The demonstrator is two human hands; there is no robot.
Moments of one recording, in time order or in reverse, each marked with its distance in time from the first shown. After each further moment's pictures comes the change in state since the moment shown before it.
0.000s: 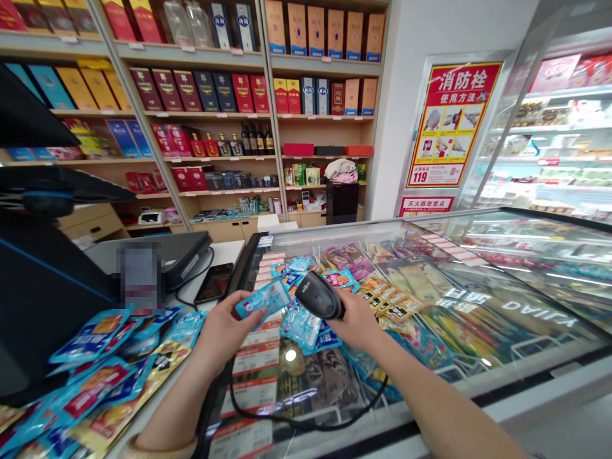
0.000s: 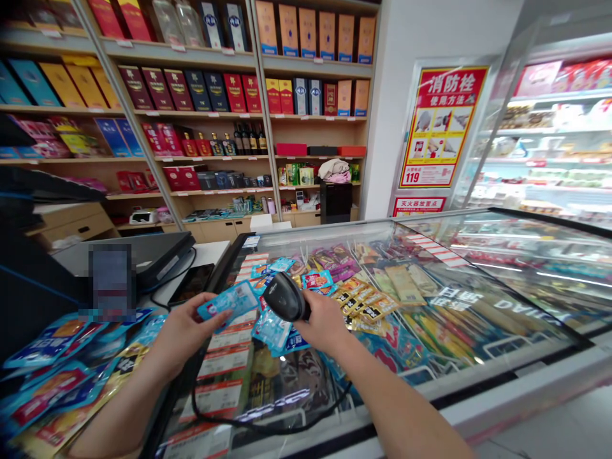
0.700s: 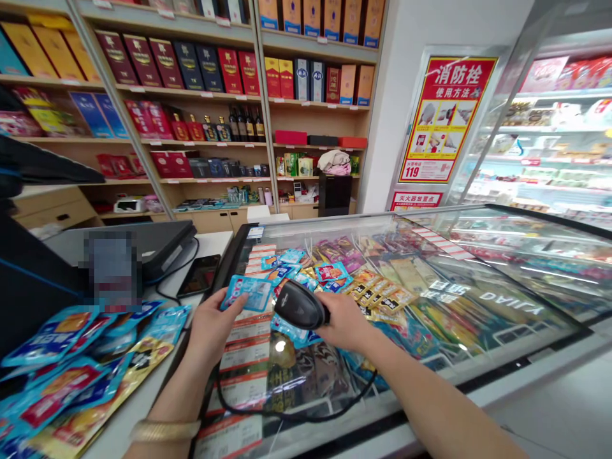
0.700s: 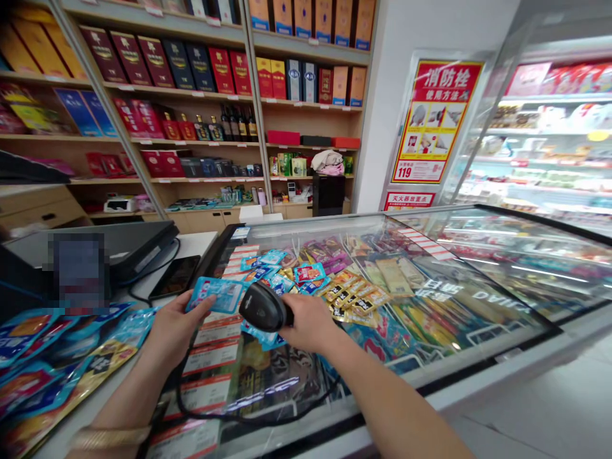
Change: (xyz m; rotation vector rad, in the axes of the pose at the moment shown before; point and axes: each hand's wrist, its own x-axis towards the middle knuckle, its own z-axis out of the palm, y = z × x) left_hand 0.014 -0.032 0.015 -0.315 0.140 -0.117; right_hand -0.002 -0.013 -0.003 -0.068 -0.213 -0.108
